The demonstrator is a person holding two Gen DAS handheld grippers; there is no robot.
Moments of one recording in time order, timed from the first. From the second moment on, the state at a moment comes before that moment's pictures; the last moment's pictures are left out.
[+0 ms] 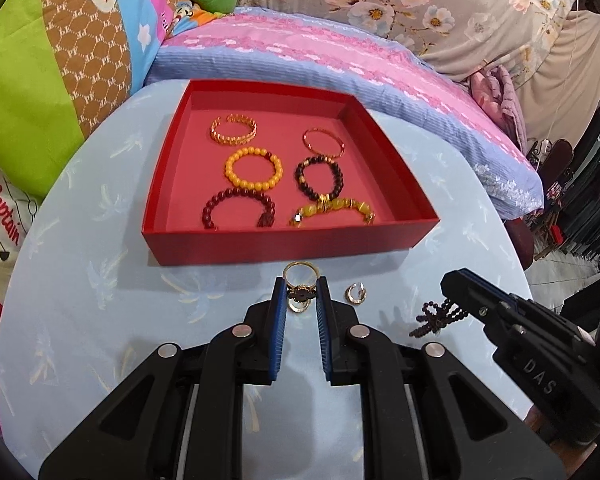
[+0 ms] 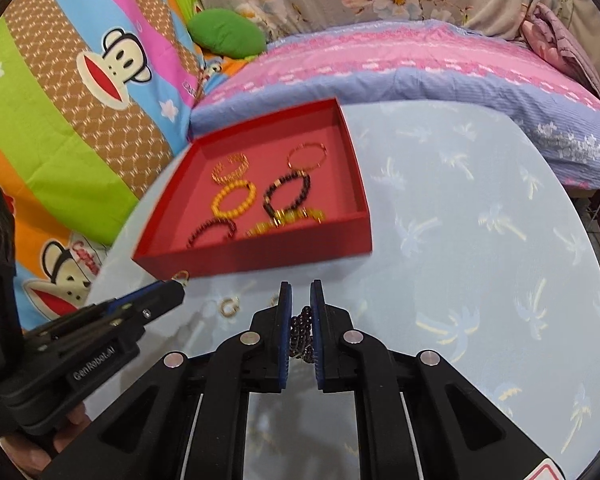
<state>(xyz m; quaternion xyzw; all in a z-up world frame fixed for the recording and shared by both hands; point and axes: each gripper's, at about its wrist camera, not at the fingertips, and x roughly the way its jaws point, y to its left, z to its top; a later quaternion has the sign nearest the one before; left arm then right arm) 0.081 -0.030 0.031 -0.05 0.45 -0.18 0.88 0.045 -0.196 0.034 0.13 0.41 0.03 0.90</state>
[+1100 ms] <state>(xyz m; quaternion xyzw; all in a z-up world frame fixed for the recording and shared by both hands) 0.274 -0.080 0.014 -0.01 0.46 -0.18 0.87 0.234 -0.200 0.013 0.12 0.42 0.03 0.90</state>
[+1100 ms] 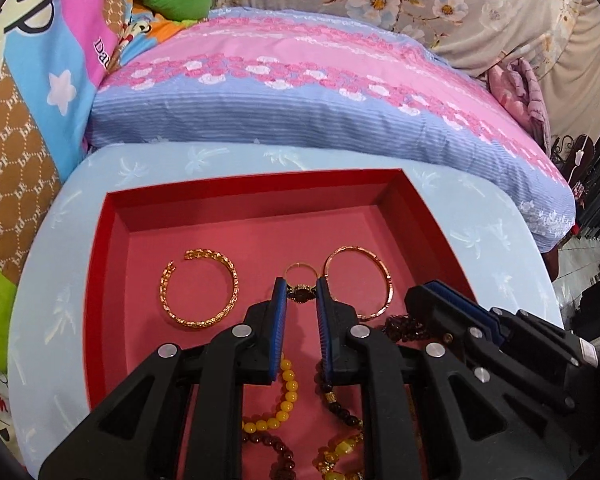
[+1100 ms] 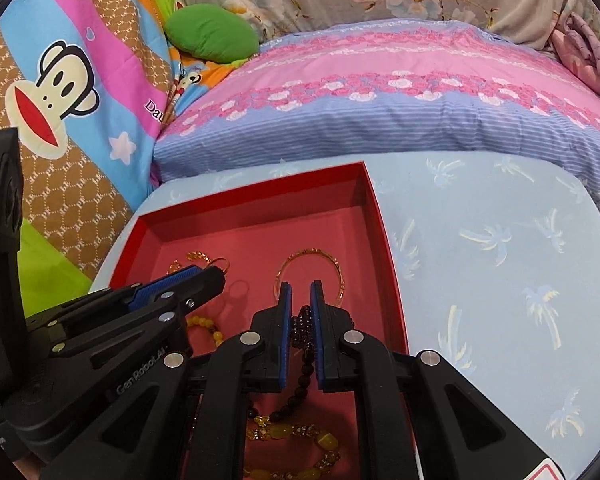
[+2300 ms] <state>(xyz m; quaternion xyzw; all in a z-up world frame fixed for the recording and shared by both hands) 0.121 -0.021 0.049 -0.04 0.41 -0.15 0.90 0.078 -0.187 0.030 0.13 0.42 0.03 0.90</state>
